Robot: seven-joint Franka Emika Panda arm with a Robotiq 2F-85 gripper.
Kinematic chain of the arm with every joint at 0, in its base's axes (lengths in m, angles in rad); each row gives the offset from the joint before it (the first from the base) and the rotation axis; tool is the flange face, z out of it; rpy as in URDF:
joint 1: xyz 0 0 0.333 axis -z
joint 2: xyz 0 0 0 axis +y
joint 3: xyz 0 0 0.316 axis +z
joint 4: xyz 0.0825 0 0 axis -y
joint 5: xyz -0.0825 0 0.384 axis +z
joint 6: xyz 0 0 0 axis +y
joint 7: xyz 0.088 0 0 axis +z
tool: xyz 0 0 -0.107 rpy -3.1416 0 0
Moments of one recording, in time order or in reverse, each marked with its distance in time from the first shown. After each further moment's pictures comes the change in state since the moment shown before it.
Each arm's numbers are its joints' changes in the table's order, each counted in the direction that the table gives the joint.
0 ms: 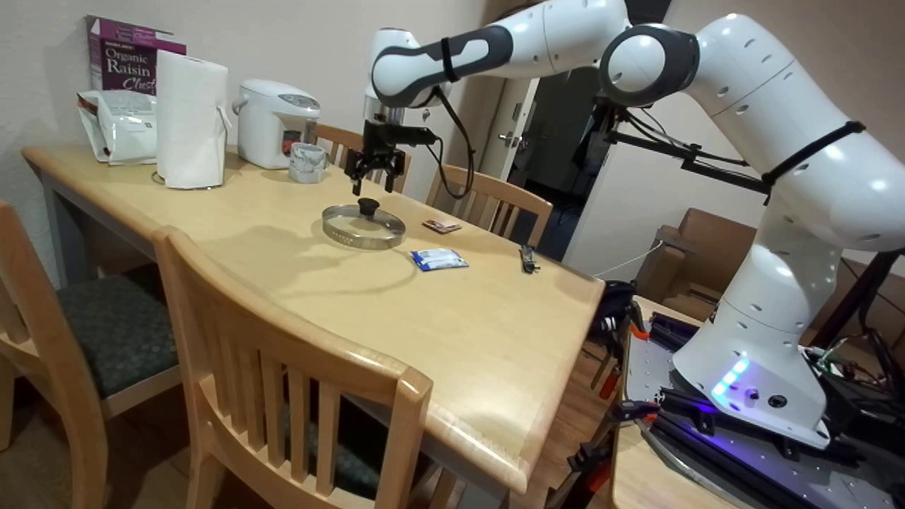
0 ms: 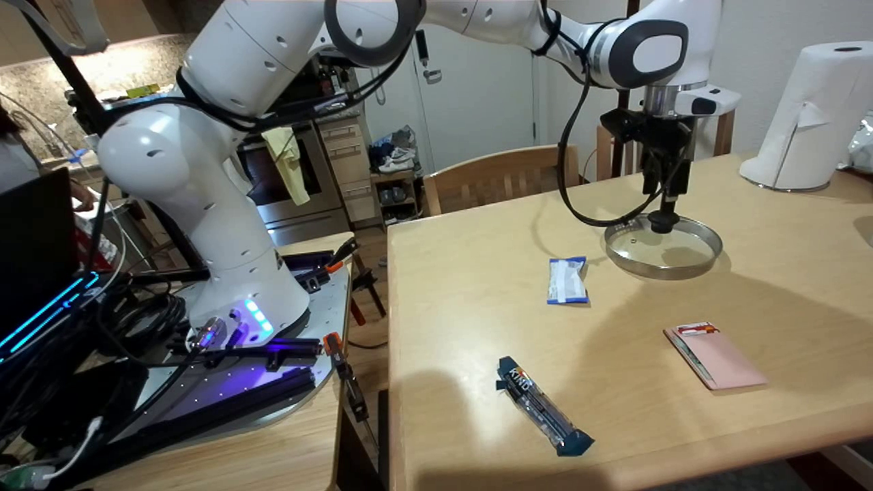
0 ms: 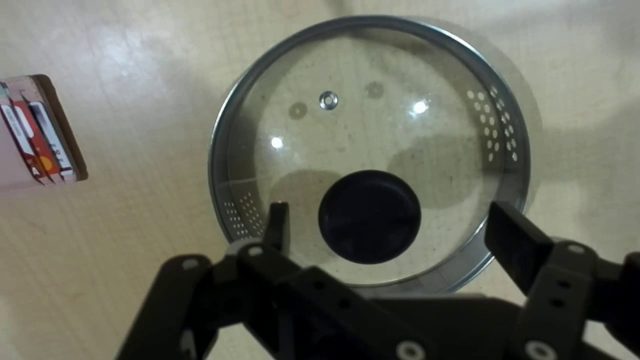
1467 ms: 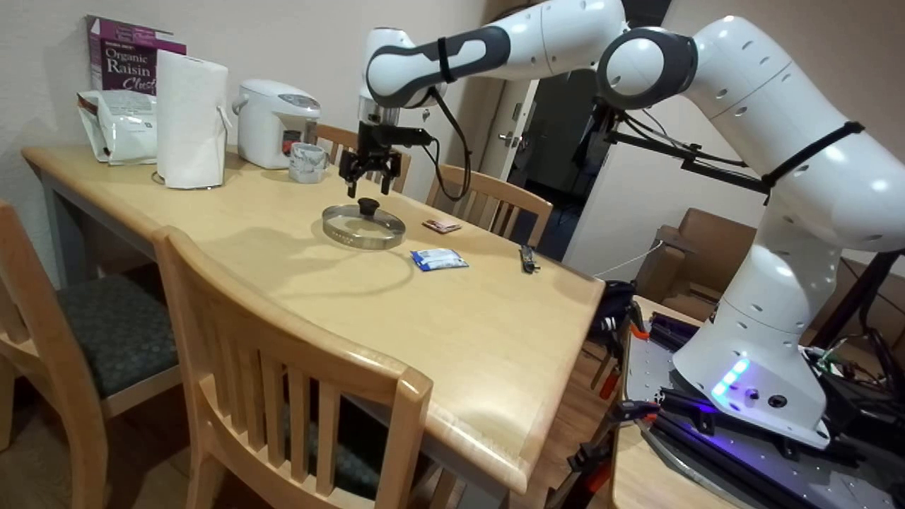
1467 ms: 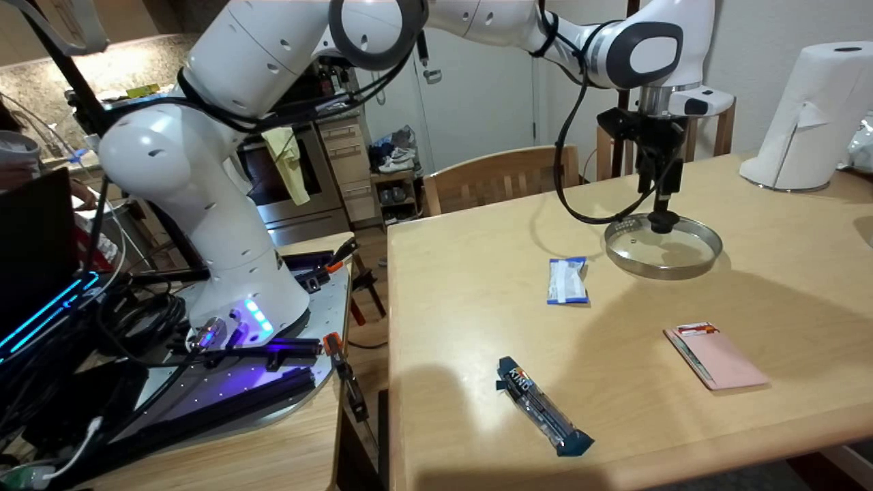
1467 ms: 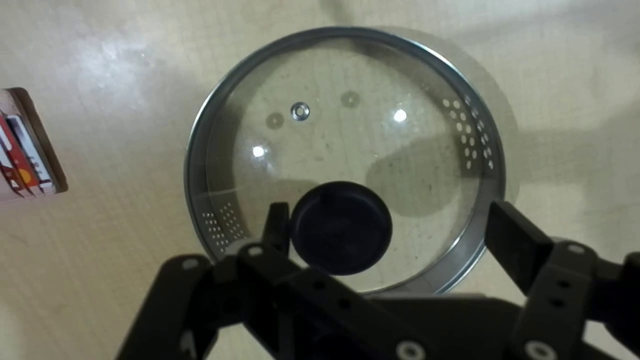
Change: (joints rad) arm -0.013 0.019 0.009 0.028 -0.006 0.020 -0.036
